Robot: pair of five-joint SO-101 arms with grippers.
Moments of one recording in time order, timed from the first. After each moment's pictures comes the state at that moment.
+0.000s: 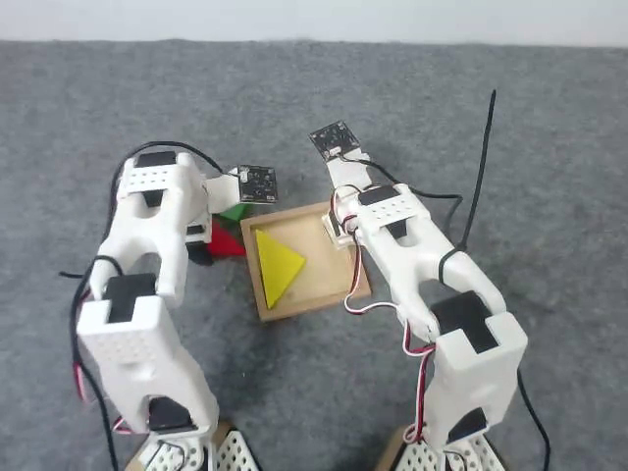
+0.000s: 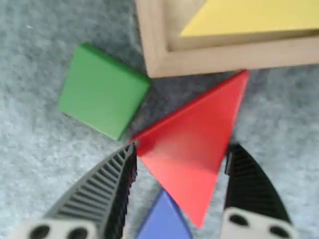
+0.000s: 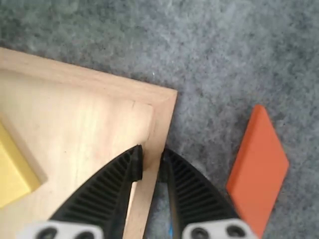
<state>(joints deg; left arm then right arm) -12.6 24.7 7.3 65.2 -83.9 -25.6 18.1 17.4 42.3 6.3</state>
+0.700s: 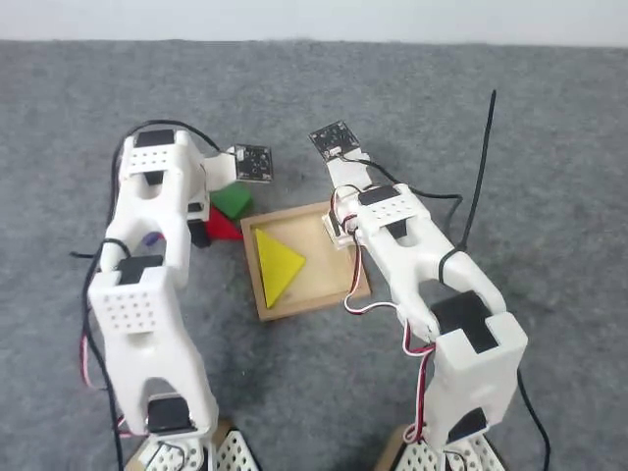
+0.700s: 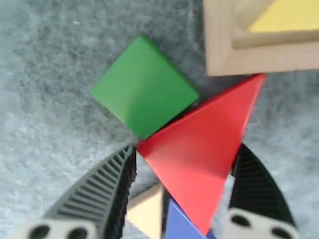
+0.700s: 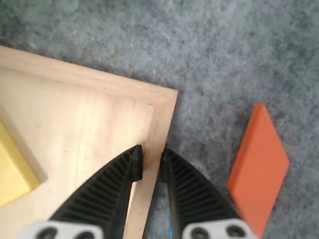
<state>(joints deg) -13.1 41.7 -16.4 71.9 -84.0 -25.6 18.1 17.4 42.3 6.3</state>
